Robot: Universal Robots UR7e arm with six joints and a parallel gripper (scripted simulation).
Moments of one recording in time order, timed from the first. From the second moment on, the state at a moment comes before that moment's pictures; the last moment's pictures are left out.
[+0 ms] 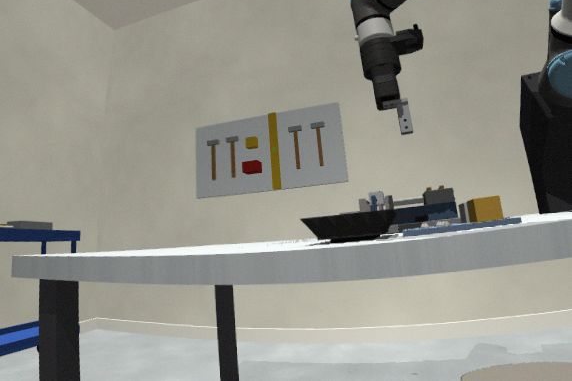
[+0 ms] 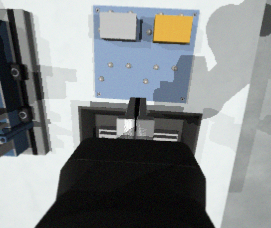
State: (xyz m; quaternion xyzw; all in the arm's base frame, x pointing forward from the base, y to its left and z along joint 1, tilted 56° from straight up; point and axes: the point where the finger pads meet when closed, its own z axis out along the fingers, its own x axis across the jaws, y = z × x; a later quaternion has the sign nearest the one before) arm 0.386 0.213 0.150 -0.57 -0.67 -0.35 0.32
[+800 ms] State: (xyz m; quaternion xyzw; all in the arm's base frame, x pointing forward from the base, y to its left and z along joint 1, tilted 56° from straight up) arm 0.385 0.221 0.146 -0.57 -0.67 -0.35 0.32
